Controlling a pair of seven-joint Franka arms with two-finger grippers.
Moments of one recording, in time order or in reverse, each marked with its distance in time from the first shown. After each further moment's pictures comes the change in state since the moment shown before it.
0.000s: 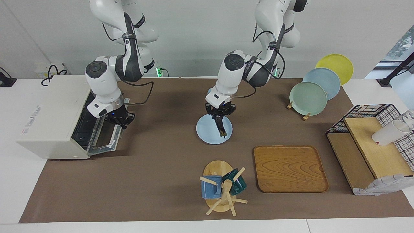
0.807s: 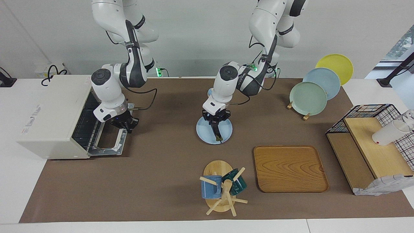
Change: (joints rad) left arm -0.019 0.071 0.014 -0.036 0.000 0.124 -0.024; right arm 0.002 0.061 0.001 -0.048 0.069 0.110 0.031
